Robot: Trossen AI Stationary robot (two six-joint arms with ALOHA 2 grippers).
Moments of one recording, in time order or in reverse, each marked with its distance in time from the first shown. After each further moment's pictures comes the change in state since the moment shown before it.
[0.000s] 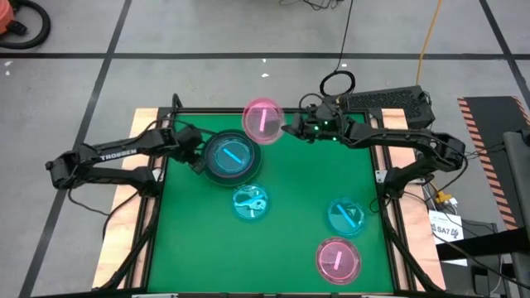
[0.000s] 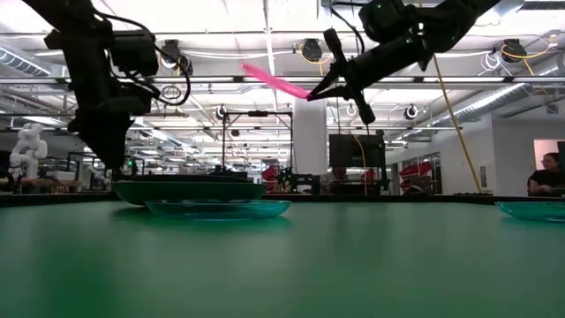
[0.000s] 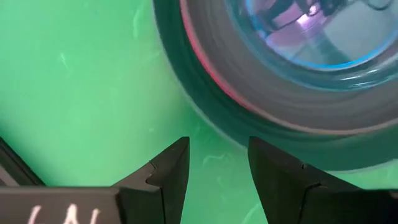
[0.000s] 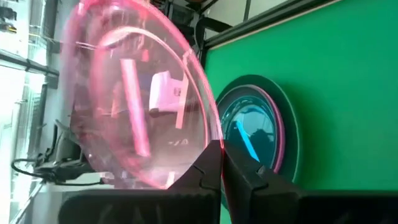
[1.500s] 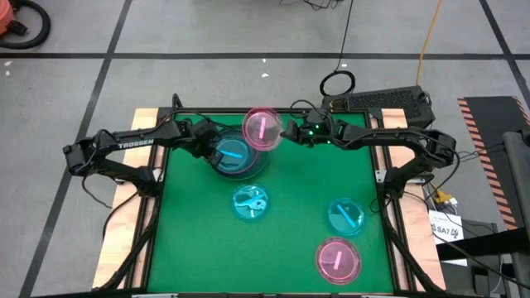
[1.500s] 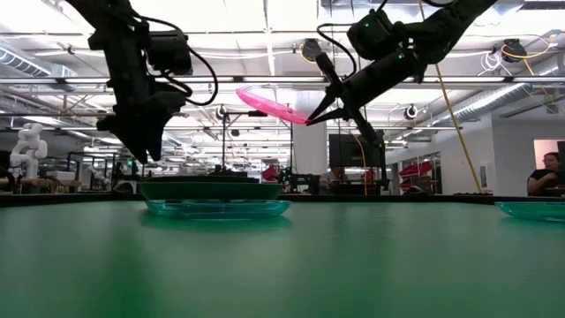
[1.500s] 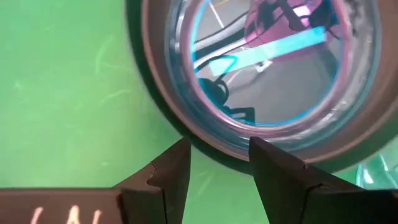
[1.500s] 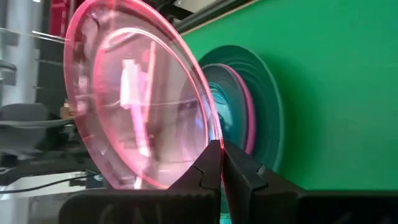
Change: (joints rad) left arm -0.024 0.234 0.182 0.045 0.039 -0.157; right arm 0.010 0.096 0.000 -0.029 0.017 -0.016
